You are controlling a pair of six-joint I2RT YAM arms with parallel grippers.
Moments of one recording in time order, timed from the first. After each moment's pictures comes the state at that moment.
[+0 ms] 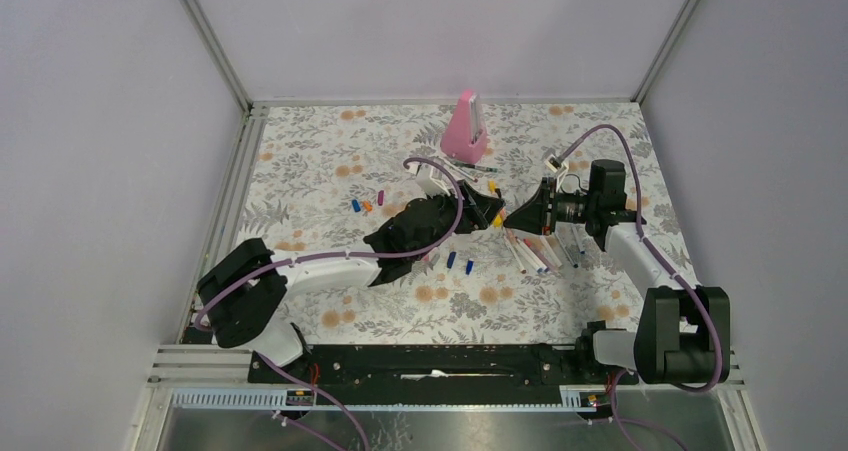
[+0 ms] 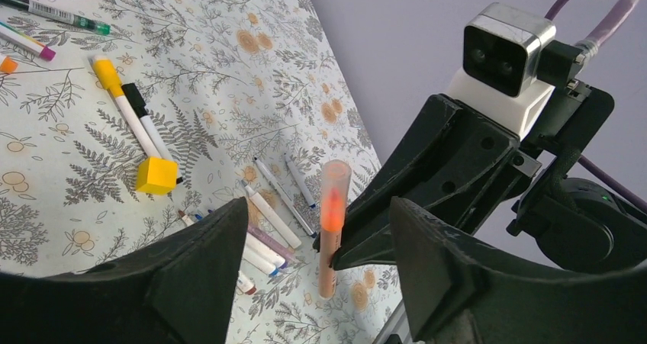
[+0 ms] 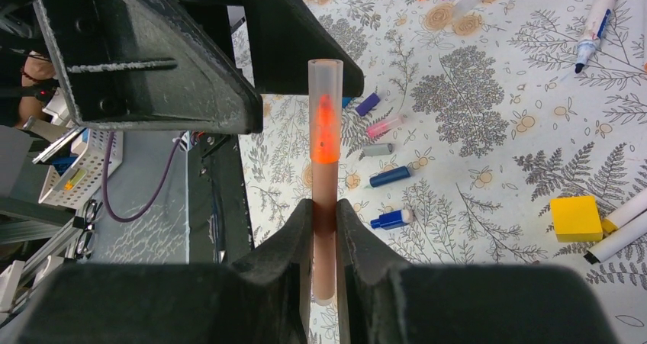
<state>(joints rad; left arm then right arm) -0.99 1.53 0.85 0.60 -0.24 -0.90 0.01 1.27 0.71 -0.07 -1.30 -0.02</state>
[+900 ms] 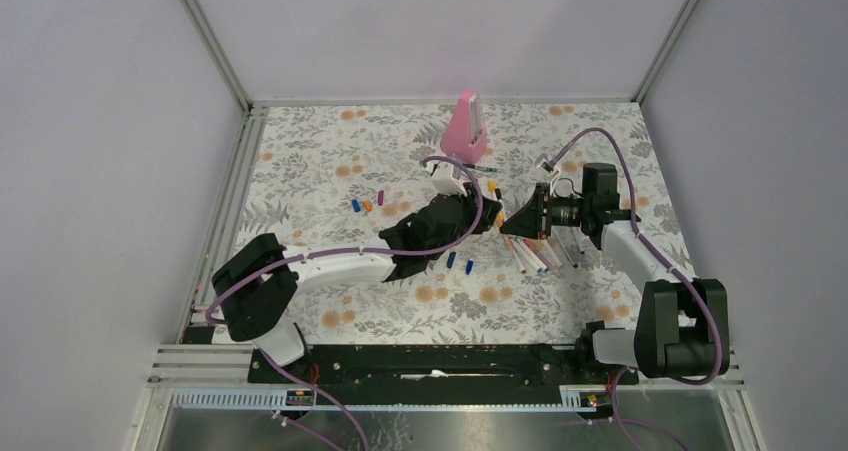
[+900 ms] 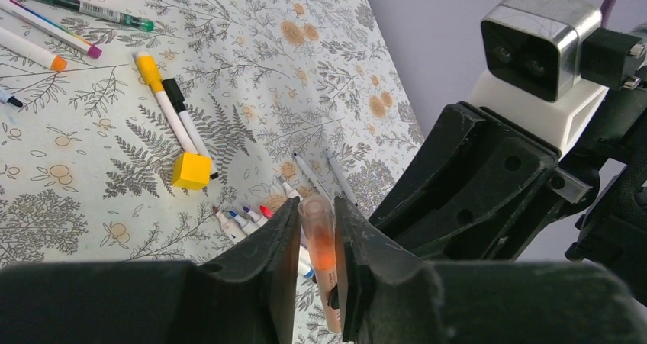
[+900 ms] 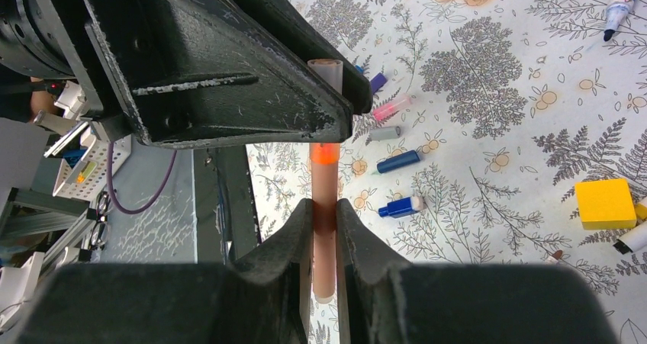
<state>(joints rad) -1.05 1.61 0.99 0.40 -0.36 -0.83 0.04 1.31 0.71 -0.13 -1.28 -0.06</state>
